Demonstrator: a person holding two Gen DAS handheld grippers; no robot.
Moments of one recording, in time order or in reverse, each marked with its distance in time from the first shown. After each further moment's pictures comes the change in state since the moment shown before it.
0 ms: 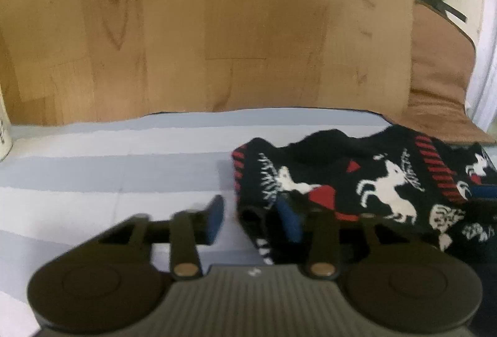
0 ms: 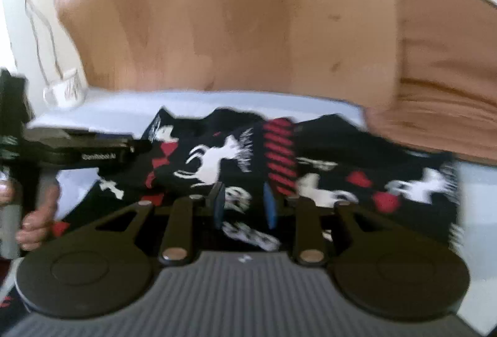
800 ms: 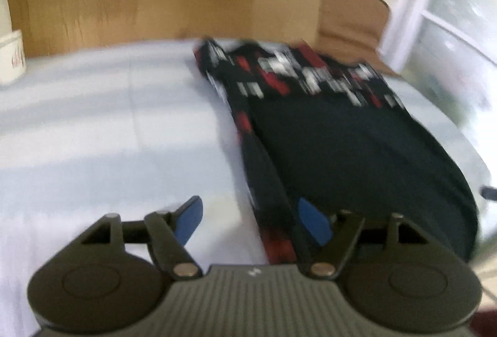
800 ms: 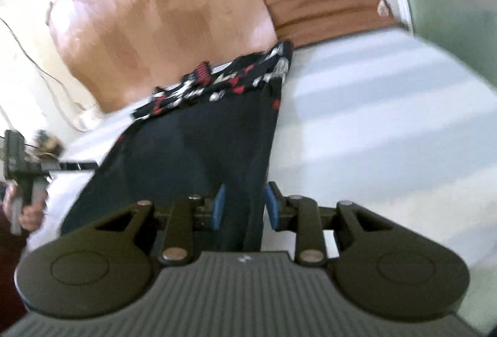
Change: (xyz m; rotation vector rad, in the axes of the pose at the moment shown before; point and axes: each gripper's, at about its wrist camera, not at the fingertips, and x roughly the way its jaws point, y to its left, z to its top) left arm -0.183 0.015 -0.124 0.059 0.172 -0.251; right arm -0.239 -0.080 -0.187 0.341 -0.039 0.056
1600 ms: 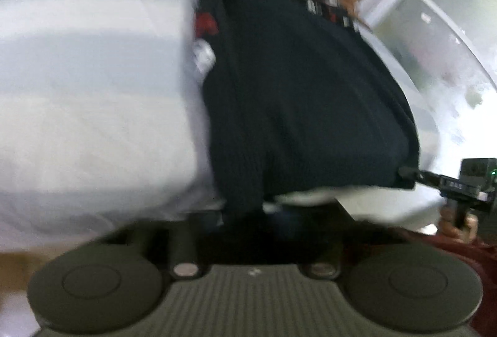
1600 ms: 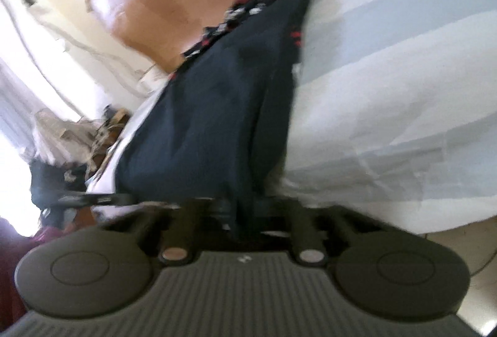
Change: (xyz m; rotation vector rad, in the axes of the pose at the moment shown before) left arm -0.013 -0.037 -0.100 -0.239 0.242 -0.217; right arm 0.040 -0.022 -0.056 0.097 0.181 0.342
